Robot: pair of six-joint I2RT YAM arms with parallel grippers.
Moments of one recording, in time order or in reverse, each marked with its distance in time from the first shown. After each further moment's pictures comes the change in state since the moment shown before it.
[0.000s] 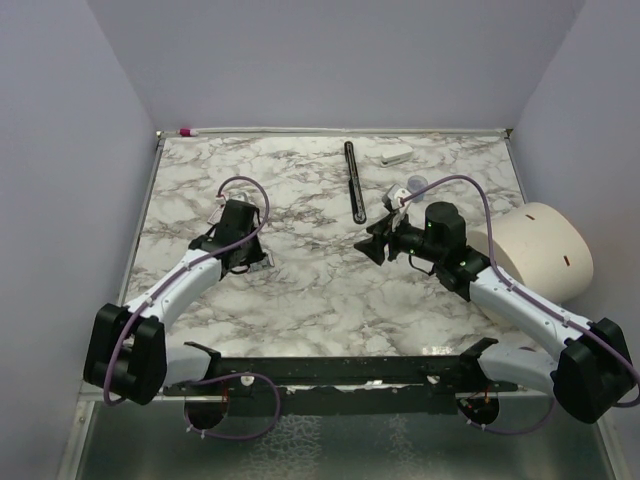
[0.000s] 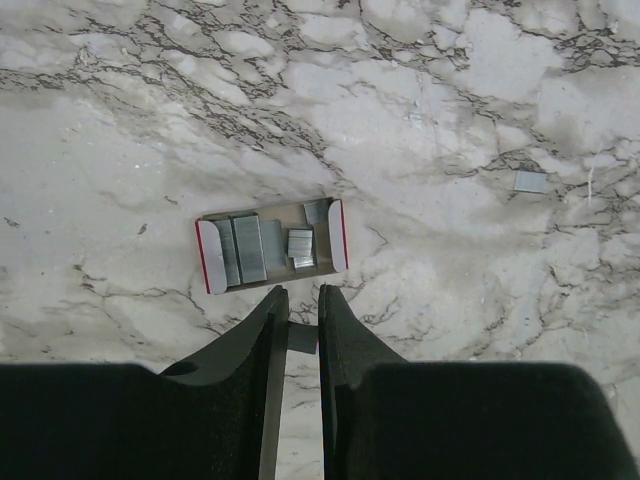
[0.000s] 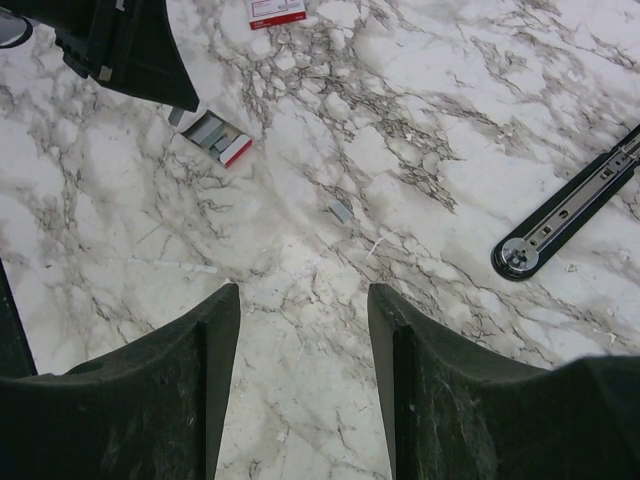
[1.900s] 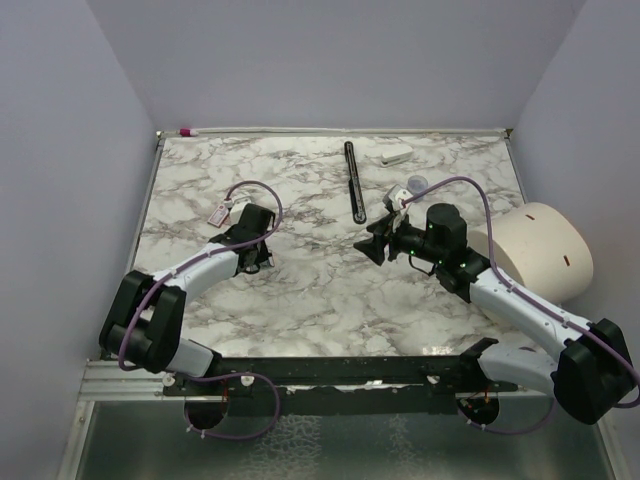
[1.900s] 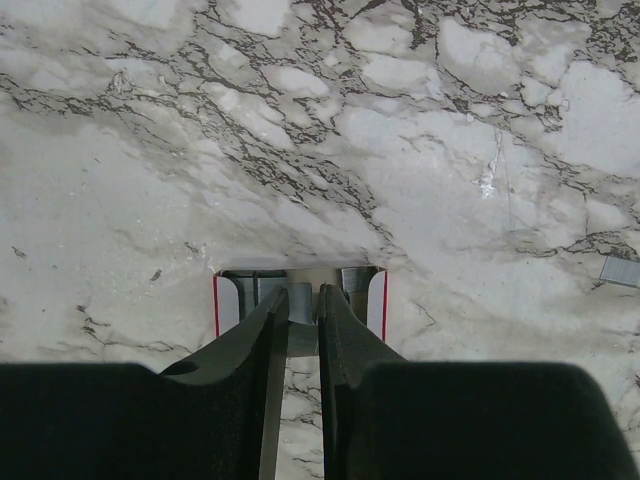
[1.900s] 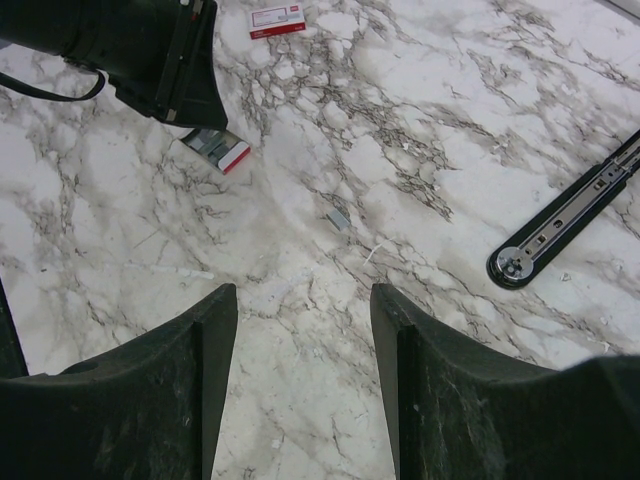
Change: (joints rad) left arm -0.070 0.187 -0.012 0.131 -0.233 -0.074; right arm 0.000 -0.005 -0.018 0.039 -0.003 -0.010
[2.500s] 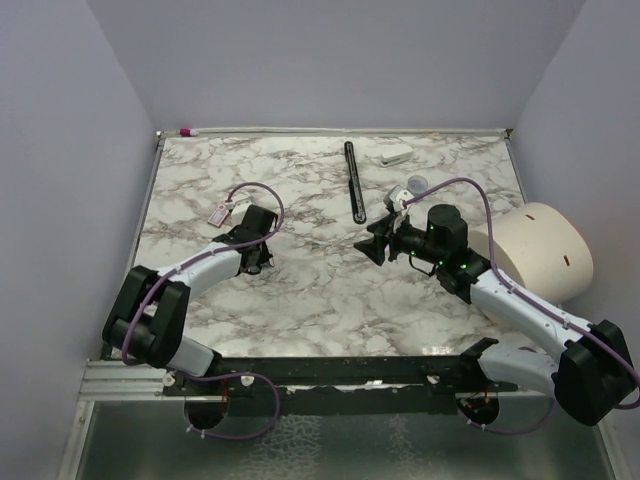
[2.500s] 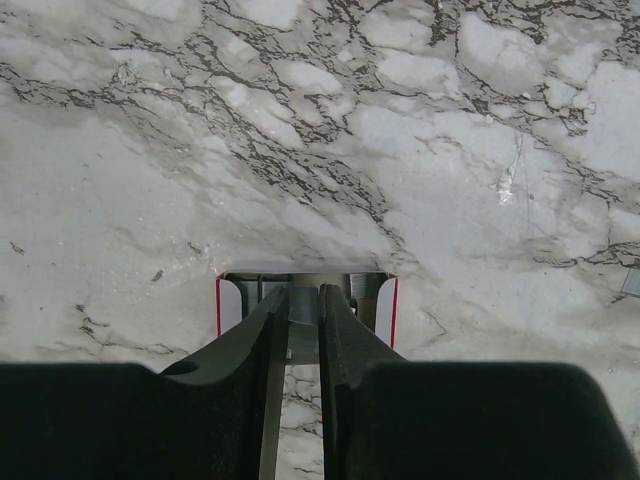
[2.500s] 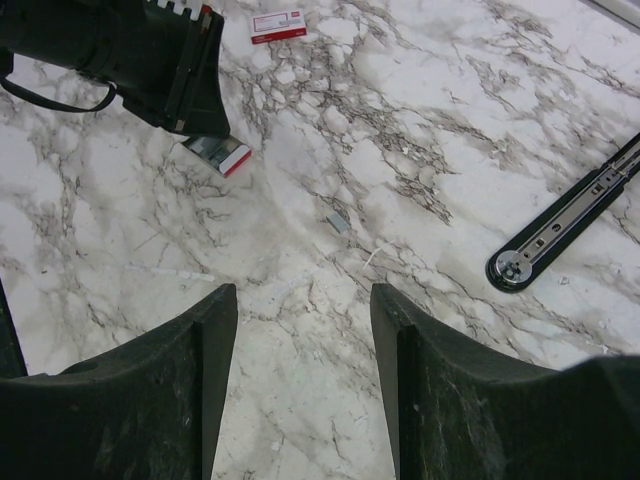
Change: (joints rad) left arm -0.011 0.028 0.000 0.004 -0.027 -0.019; right arm 0.000 -0.008 -0.010 0.014 -0.001 0.001
